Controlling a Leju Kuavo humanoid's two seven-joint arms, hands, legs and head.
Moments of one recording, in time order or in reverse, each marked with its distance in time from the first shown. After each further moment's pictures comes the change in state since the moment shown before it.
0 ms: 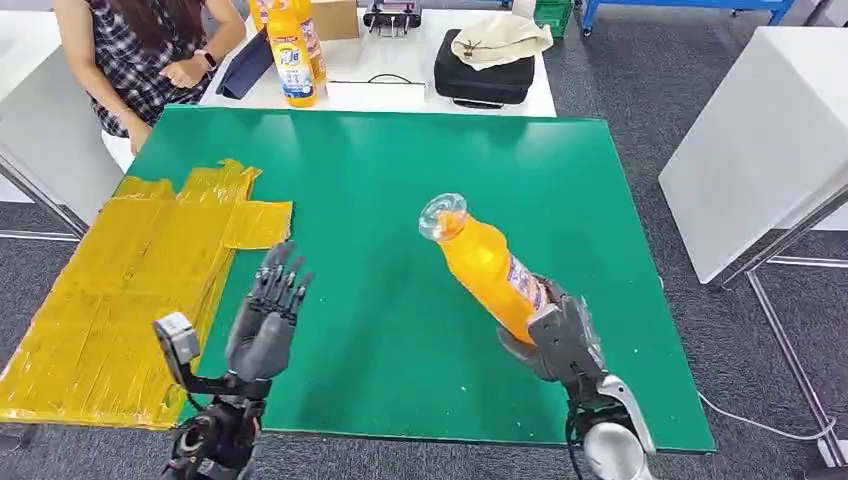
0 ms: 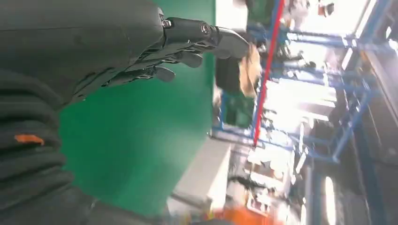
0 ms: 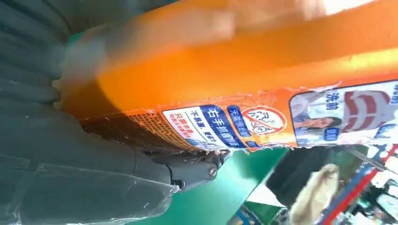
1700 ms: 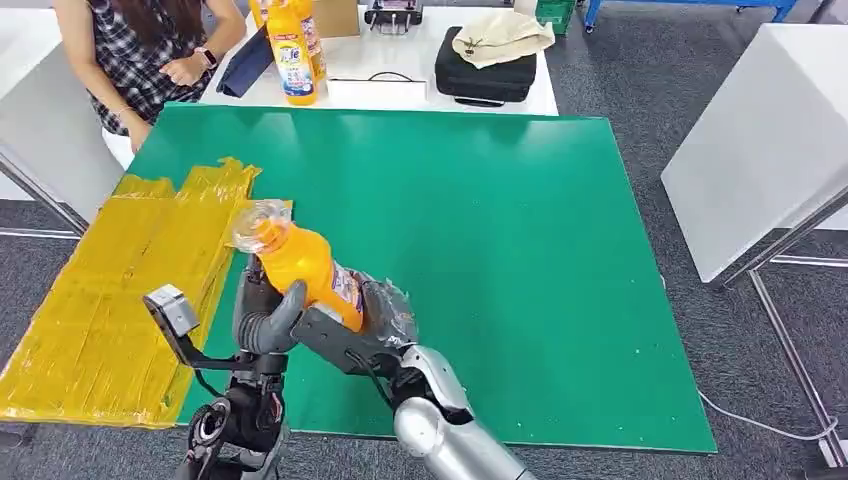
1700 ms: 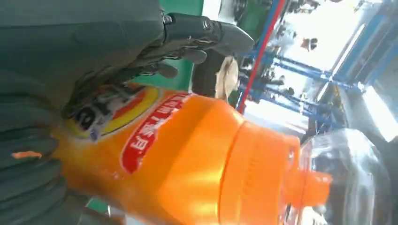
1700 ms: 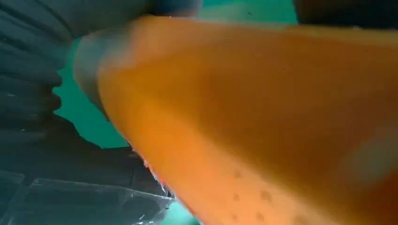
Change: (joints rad) left arm -0.025 -0.095 -0.020 -0.125 0.070 0.181 0.119; right arm -0.347 0.366 0.495 0.579 0.190 -0.107 0.119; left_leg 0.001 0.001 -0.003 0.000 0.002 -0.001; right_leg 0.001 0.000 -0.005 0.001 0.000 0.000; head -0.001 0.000
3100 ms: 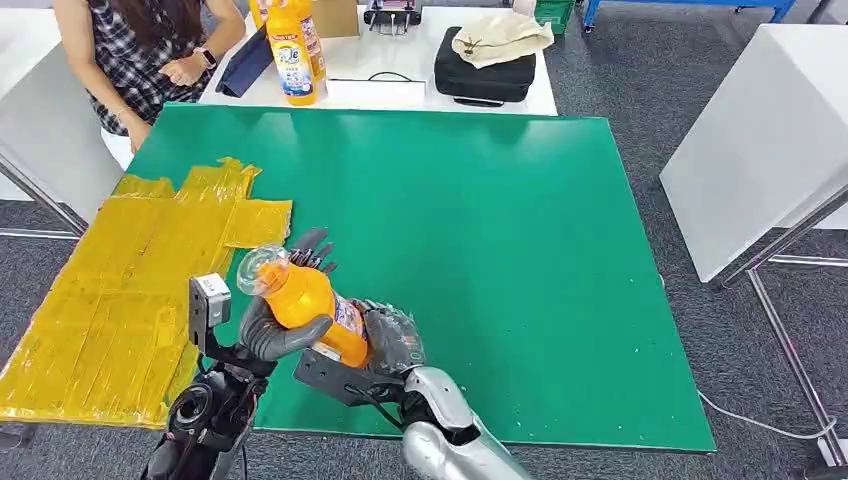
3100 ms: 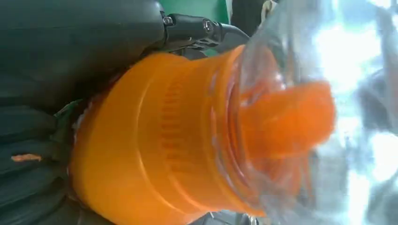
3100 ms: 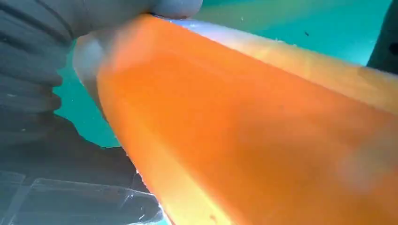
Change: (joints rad) left arm -0.072 0.106 0.051 0.132 -0.151 -0.367 0.135; right arm 0.038 -0.043 0.044 0.021 0.115 0.010 0.000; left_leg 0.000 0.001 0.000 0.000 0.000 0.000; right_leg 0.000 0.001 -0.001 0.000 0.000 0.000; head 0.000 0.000
